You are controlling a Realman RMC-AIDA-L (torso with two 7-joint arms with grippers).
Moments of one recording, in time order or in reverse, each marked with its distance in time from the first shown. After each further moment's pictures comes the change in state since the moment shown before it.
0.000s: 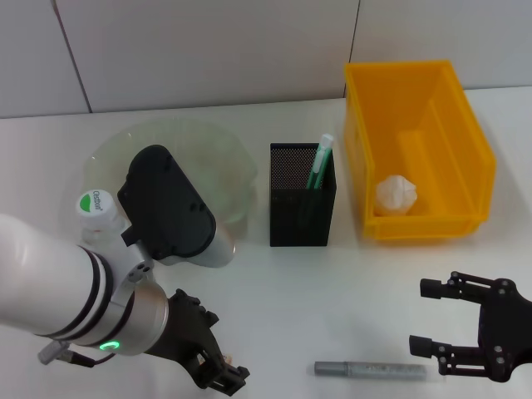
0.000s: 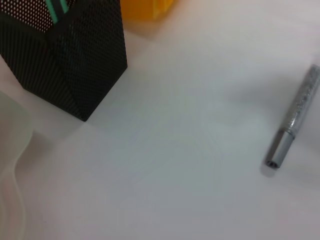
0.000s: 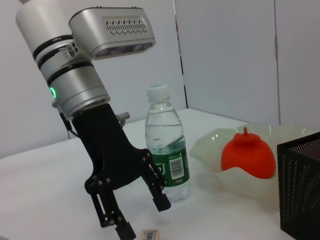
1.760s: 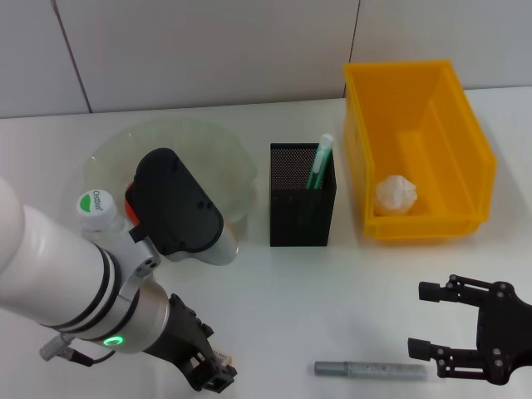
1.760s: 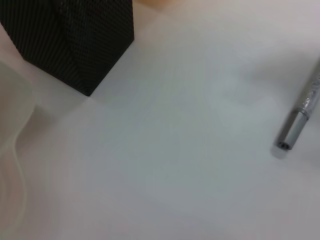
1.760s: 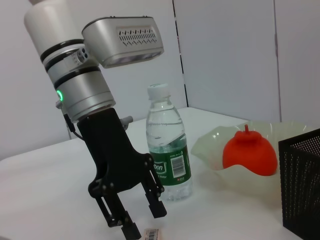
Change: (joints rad) left arm -0.064 0.000 0.002 -0.067 0.017 0.035 -0.049; right arm 0.002 0.000 0.000 -0.014 -0.004 0.001 0.000
